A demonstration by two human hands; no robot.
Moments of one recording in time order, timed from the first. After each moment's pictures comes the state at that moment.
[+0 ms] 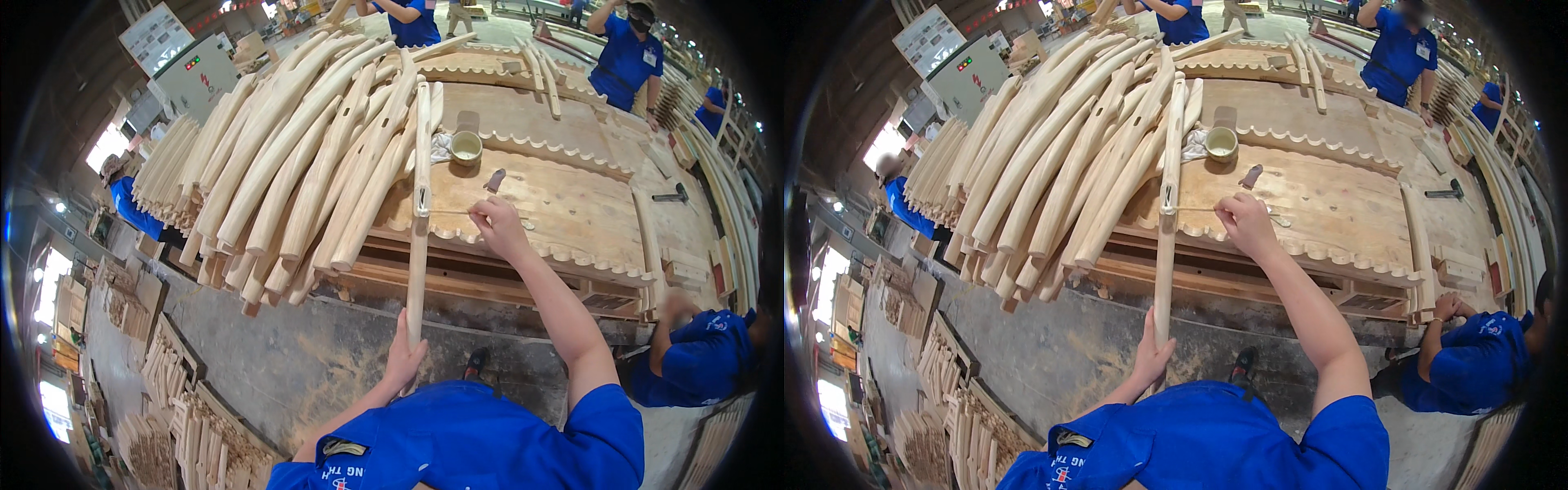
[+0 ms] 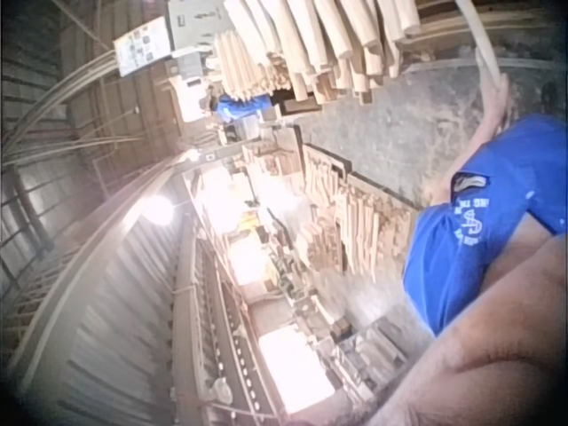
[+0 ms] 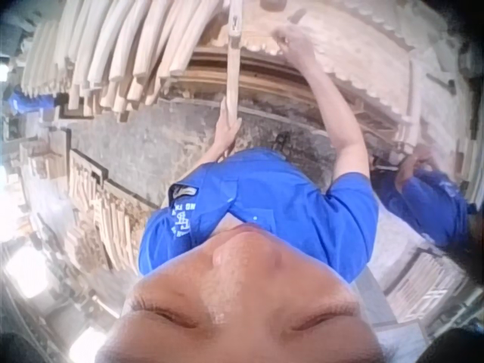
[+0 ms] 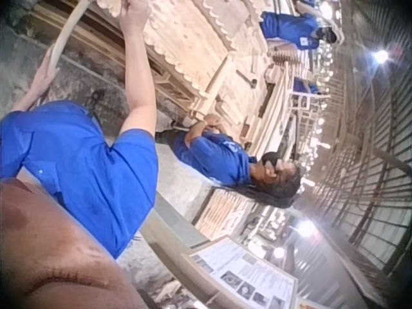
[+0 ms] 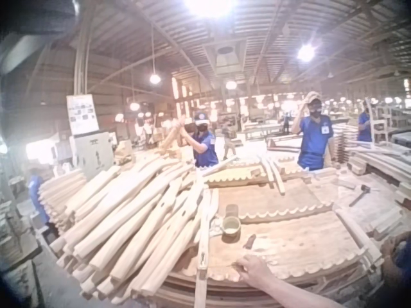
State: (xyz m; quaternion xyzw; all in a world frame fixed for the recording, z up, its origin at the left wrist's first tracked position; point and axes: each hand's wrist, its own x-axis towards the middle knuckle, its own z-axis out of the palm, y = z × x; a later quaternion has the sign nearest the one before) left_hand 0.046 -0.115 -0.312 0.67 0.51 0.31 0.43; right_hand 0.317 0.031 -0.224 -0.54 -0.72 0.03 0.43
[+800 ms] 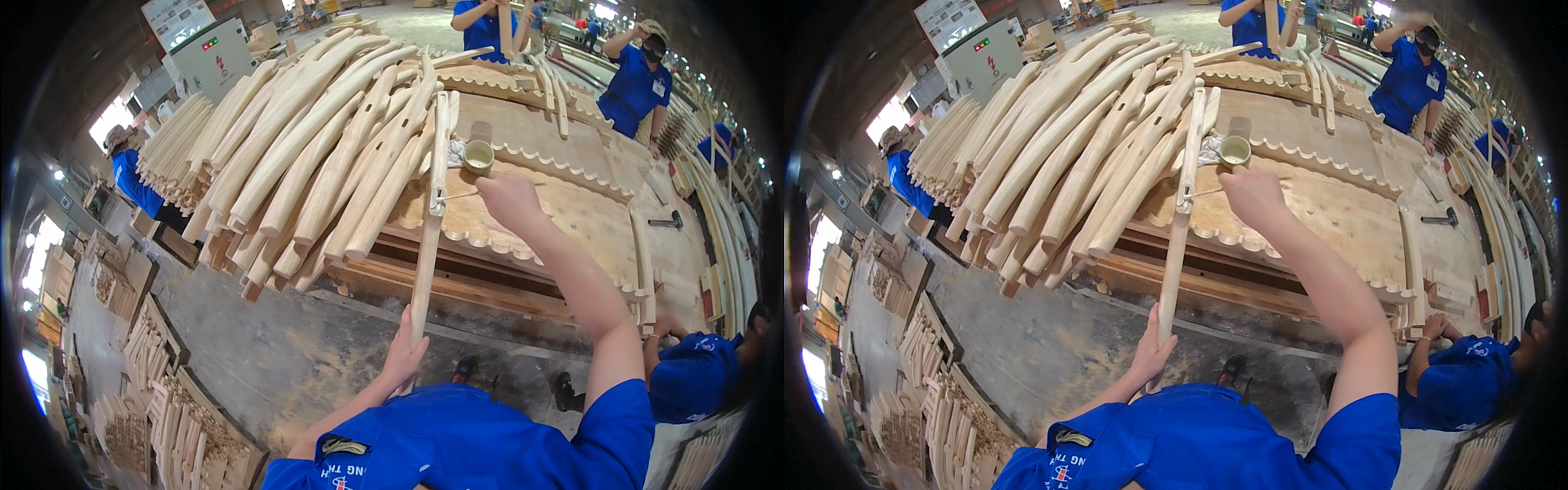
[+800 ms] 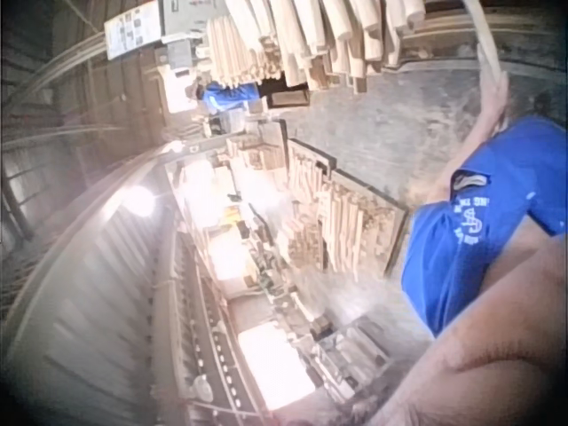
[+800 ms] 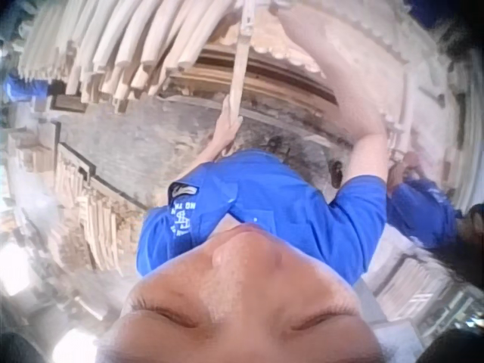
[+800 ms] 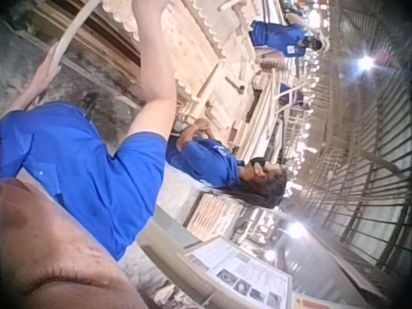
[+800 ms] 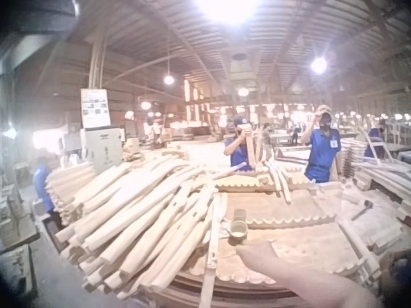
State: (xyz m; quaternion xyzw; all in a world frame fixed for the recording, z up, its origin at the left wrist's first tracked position) left_hand 0.041 -0.115 -0.310 0.68 0.50 0.31 0.44; right_hand 0.300 0.048 -0.138 -0.57 -0.79 -0.21 0.12
